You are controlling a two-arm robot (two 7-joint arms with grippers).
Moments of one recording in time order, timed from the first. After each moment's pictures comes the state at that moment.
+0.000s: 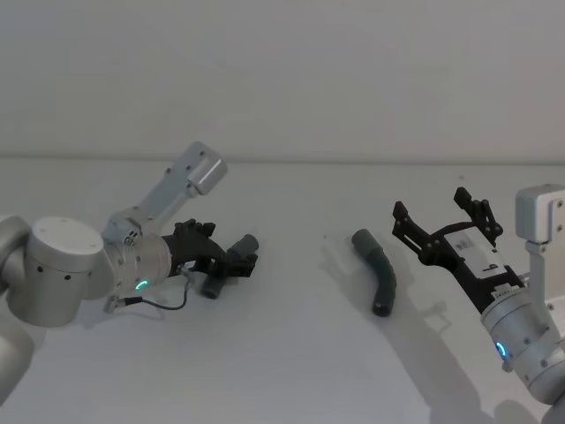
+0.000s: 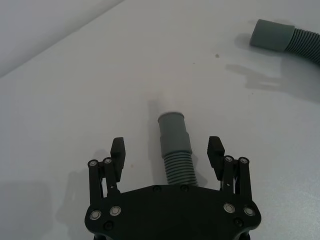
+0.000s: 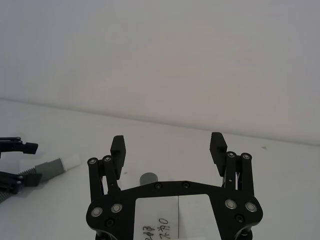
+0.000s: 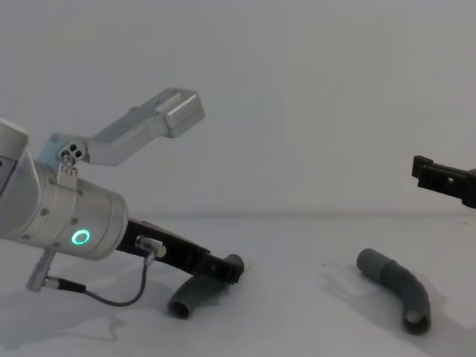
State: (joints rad) left arm -0.51 0.36 0.55 -1.45 -0.27 0.61 -0.39; right arm -0.01 0.34 -0.23 -1.77 0.29 0.03 0.07
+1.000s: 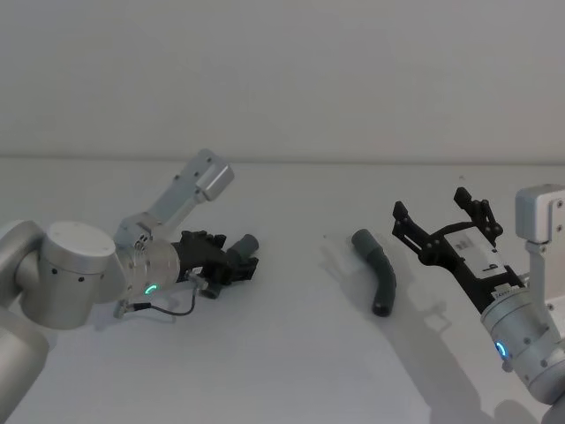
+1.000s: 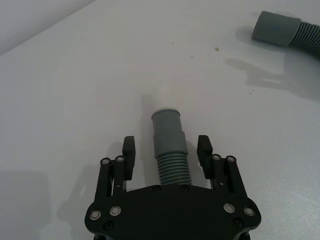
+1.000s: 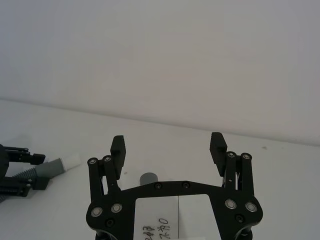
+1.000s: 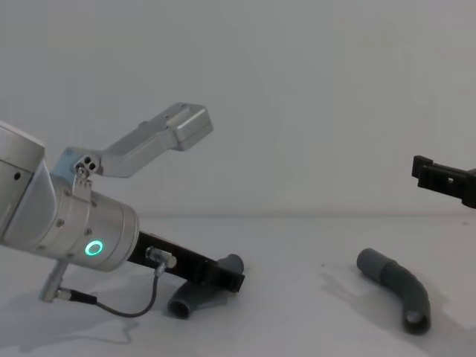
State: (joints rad) left arm -0.51 0.32 0.55 -1.41 -0.25 0.62 -0.39; right arm -0.01 0.34 -0.23 -1.77 0.29 0.03 0.07
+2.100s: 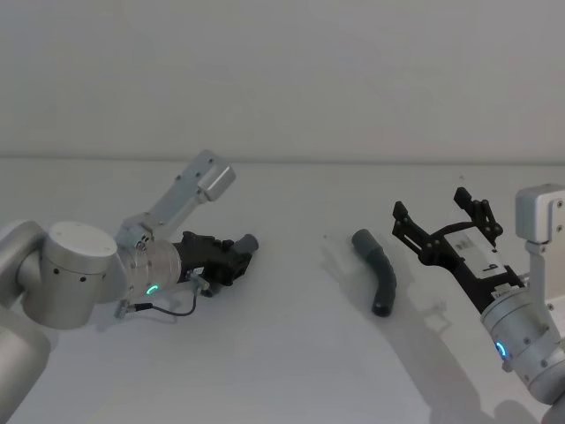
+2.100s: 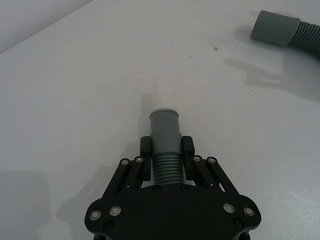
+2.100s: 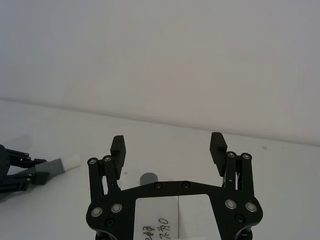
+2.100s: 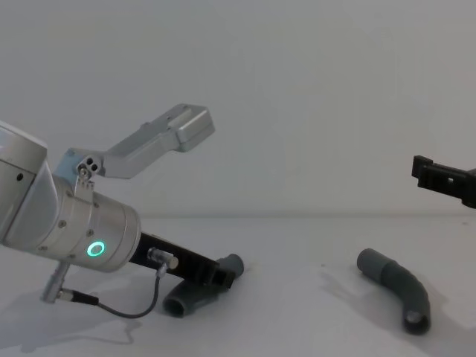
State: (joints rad) left arm -0.51 0.31 0.55 -1.40 -0.25 0.62 -0.39; right arm -0.01 0.34 -0.23 -1.77 0.29 0.03 0.07
